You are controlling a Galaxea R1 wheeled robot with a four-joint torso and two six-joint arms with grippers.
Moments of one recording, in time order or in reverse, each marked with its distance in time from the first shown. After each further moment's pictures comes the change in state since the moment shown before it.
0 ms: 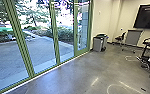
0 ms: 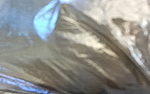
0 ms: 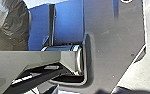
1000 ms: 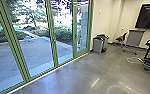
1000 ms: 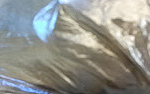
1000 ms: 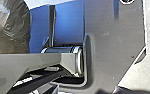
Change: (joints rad) left arm 0.000 0.007 0.000 0.000 0.003 0.000; right arm 0.005 0.006 -0.009 0.000 -0.001 0.000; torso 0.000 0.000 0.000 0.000
